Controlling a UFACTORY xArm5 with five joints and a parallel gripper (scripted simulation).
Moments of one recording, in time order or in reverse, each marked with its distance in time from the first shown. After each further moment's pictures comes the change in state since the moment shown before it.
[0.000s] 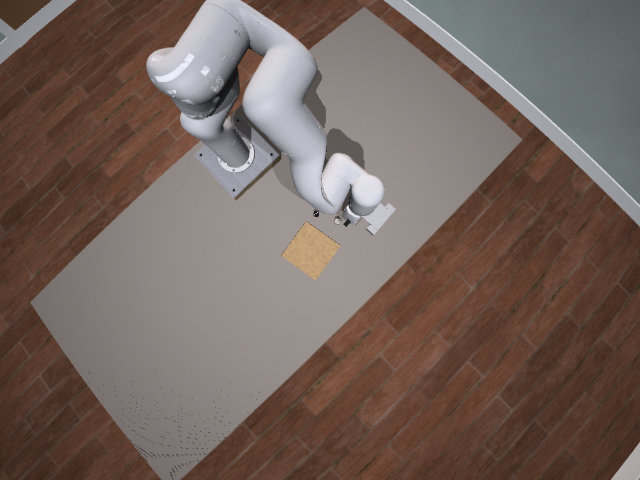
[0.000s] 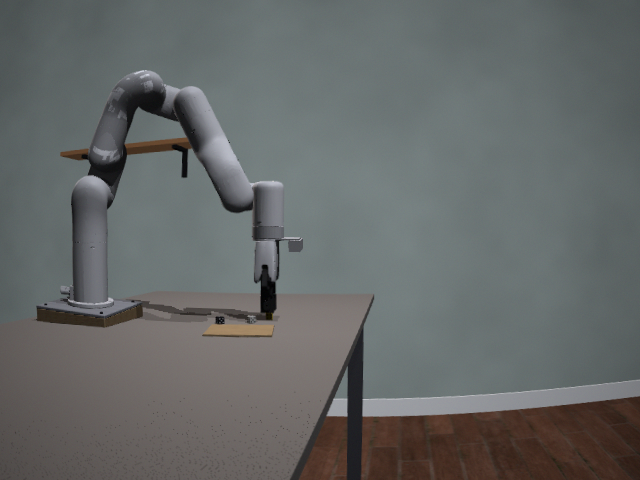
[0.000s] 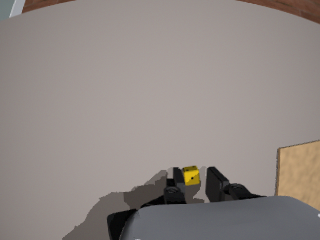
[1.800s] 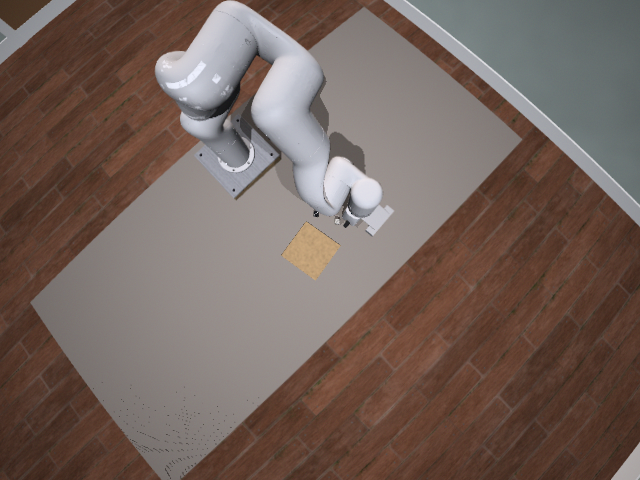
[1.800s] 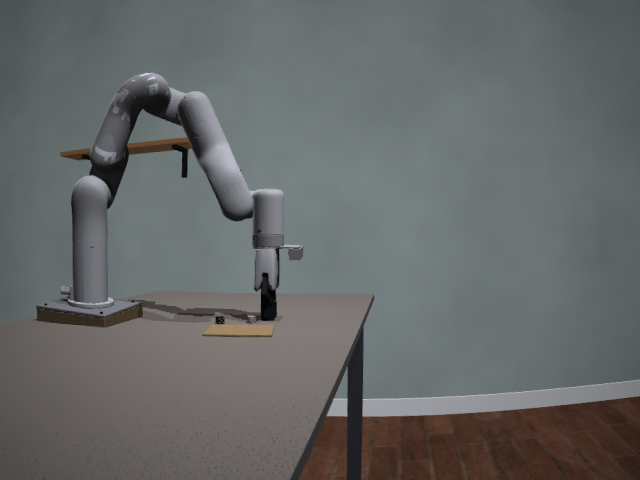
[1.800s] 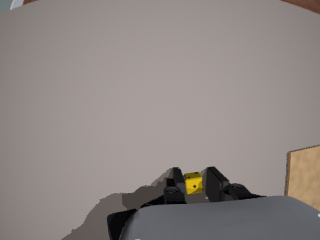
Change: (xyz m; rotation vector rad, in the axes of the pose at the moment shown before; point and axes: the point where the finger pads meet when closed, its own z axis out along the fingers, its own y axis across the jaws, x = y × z) arm 0.001 0.001 0.019 0.000 0.001 0.000
